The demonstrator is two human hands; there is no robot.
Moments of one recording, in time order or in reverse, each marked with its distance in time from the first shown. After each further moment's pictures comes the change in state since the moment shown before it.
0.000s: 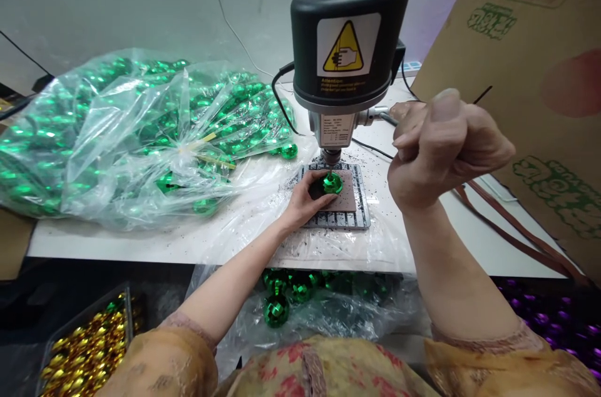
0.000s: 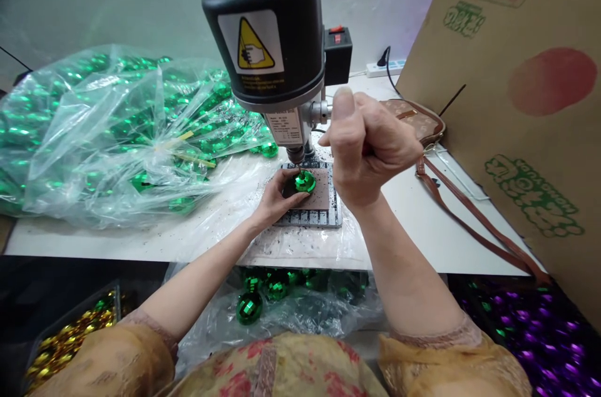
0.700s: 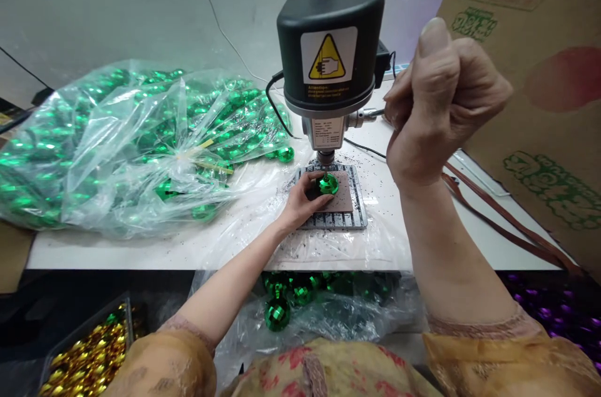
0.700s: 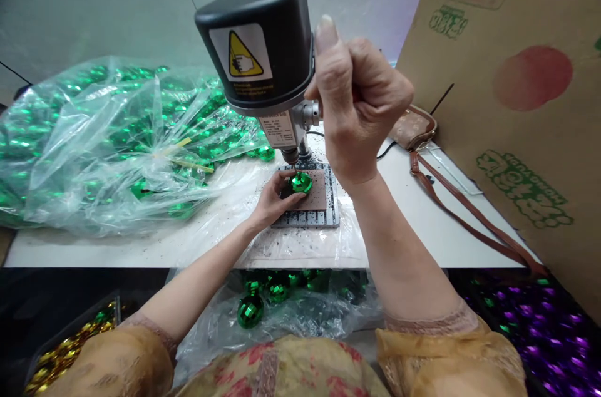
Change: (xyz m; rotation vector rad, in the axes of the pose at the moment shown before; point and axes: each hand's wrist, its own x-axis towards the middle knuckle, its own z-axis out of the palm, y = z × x) left_hand 0.001 -0.005 -0.002 -0.043 -0.031 -0.053; right_hand 0.028 0.005 0.021 0.085 0.041 -0.043
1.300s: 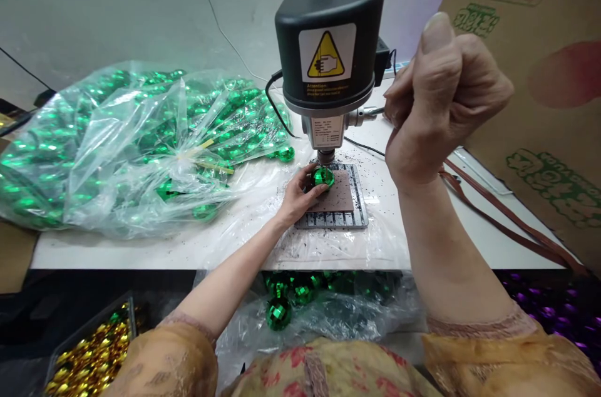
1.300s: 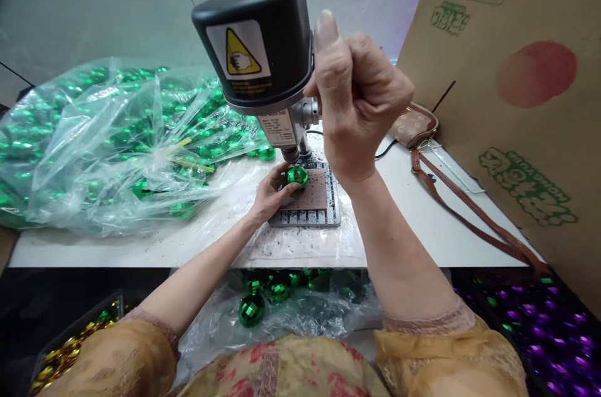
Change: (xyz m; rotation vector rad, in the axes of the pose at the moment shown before) left_hand 0.011 -0.004 -0.003 -0.140 0.069 -0.052; right_hand -0.002 -0.001 0.001 -0.077 0.012 -0.004
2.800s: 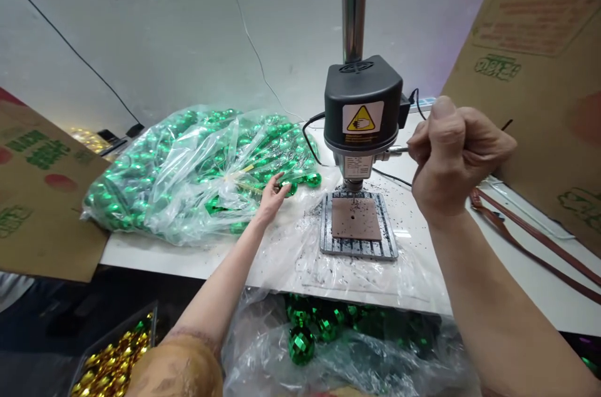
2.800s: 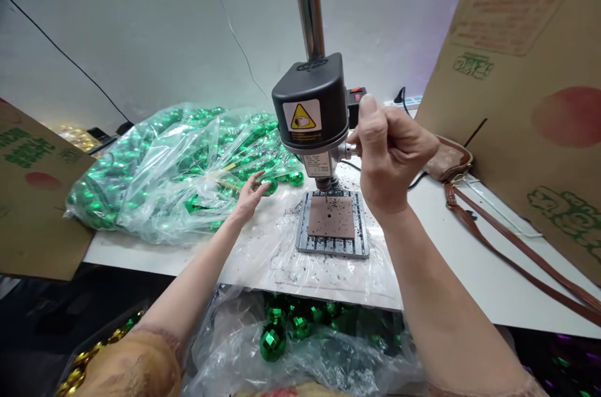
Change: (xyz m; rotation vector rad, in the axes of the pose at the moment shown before) left_hand 0.024 0.015 -0.141 0.203 0.412 -0.096; right_hand 0.001 -0.002 -0.003 0.207 -0.011 0.058
